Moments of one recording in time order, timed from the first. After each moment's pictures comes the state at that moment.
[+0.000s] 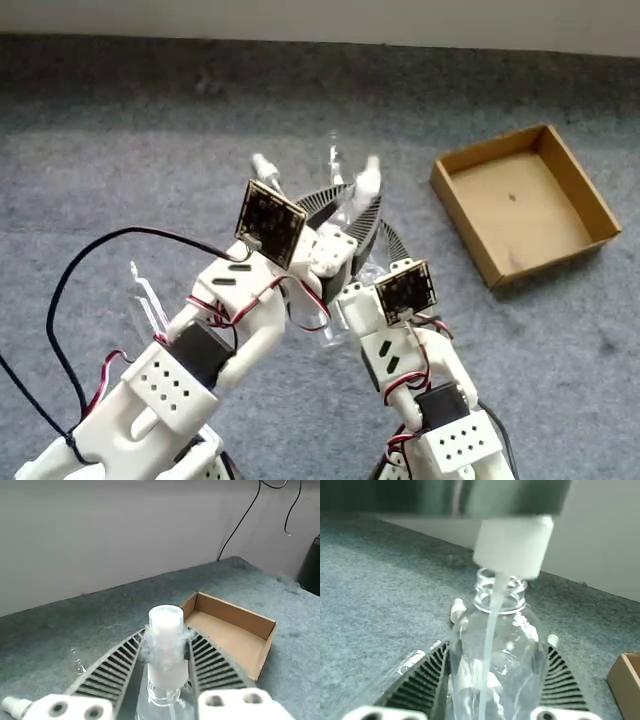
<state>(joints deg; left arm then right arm) 34.5 -56.3 57.4 13.8 11.1 -25.1 -88.2 96.0 9.1 8.3</state>
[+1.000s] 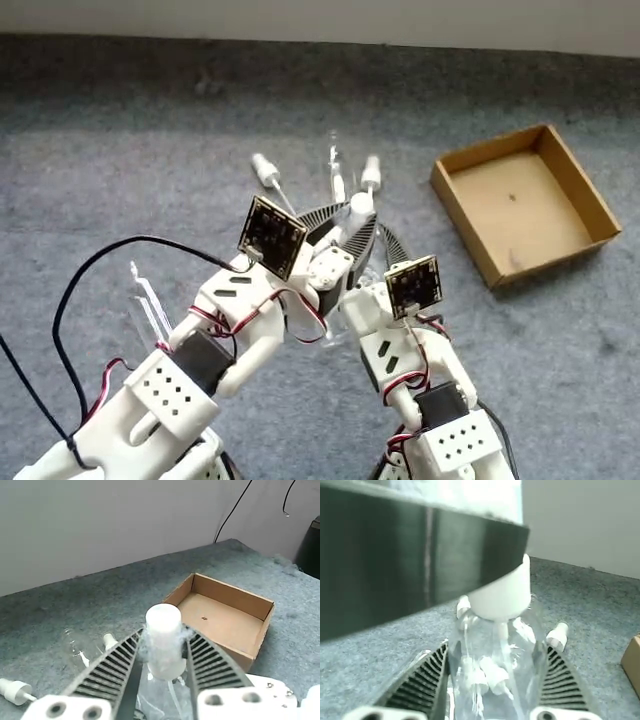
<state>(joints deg) 34.0 -57.5 64.1 12.6 11.3 -25.1 -88.1 96.0 9.7 2.3</state>
